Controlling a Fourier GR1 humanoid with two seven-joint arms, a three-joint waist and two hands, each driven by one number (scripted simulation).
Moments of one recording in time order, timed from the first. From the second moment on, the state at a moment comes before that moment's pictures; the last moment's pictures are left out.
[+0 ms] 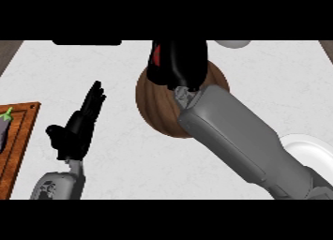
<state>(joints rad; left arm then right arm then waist) -0.15 0.04 -0.05 -1.53 -0.06 0.07 0.08 -1.05 -0.09 0.51 -1.21 0.84 -0.26 0.91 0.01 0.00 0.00</state>
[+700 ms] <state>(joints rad) -0.15 0.04 -0.05 -1.54 -0.06 0.06 0.08 -0.88 -0.12 0.32 -0.96 0.73 -0.31 0.58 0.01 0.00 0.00</state>
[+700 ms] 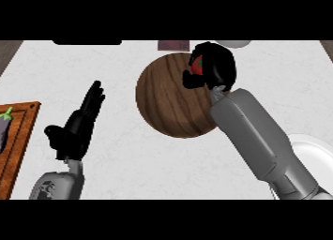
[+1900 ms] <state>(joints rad) -0.13 0.06 -0.03 -1.58 -0.05 0.05 0.11 -0.66 -0.10 0.02 -1.26 0.35 -0.31 0.22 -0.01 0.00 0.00</state>
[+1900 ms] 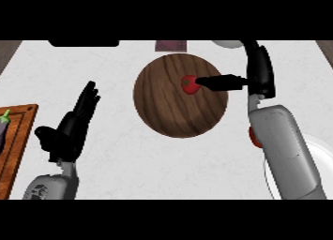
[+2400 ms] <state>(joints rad) -0.11 0.05 -0.03 -1.58 -0.05 0.04 0.09 -0.43 -0.18 -0.06 -1.51 0.15 -0.10 0.18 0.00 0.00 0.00</state>
